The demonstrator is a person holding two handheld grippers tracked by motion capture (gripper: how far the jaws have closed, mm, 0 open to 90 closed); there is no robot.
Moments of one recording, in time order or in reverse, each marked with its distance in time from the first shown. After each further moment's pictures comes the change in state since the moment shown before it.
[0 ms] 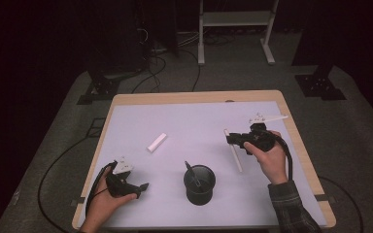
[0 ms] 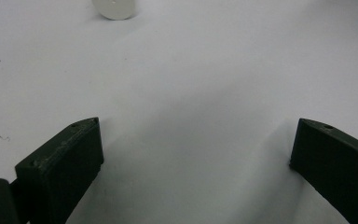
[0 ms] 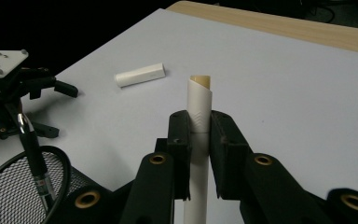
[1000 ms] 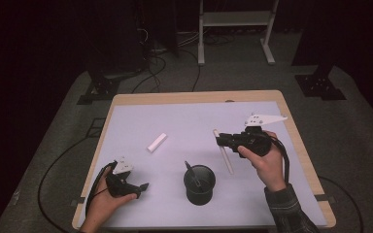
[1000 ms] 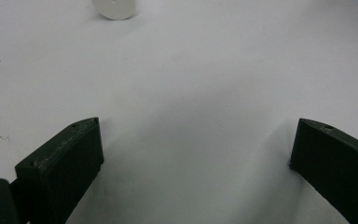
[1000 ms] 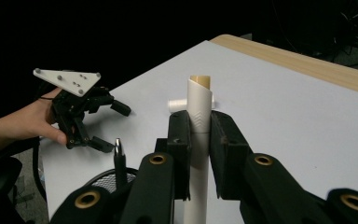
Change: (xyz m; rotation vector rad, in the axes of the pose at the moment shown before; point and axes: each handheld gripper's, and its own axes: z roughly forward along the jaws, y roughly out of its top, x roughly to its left) left arm 0.000 0.000 0.000 0.004 -0.002 -0.002; right arm 0.051 0.019 -0.016 -0.082 0.111 -0.090
